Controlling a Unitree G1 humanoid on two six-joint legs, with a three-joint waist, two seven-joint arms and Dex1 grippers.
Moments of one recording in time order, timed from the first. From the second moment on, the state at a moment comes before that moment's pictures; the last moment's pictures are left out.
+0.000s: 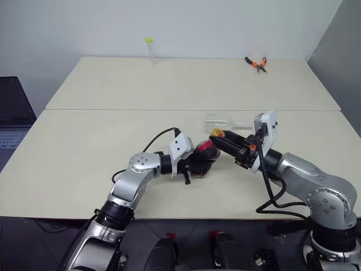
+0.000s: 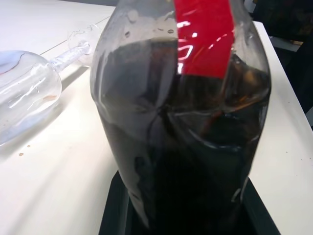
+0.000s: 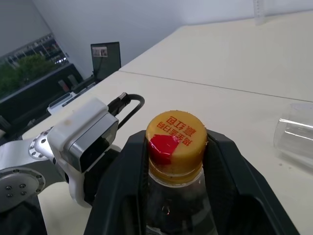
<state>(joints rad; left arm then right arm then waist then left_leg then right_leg) -0.44 0.35 -0.25 0.01 -0.26 0.30 -0.97 -0.33 -0.38 -0.09 -0.62 0.97 0.97 0.21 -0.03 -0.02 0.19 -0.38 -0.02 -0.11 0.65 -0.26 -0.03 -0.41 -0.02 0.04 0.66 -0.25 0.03</state>
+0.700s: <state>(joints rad) -0.44 0.35 -0.25 -0.01 -0.26 0.29 -0.95 -0.09 -0.59 -0.15 -0.61 0.72 0.71 0.26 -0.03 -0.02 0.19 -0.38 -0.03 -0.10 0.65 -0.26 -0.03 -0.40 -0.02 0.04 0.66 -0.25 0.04</state>
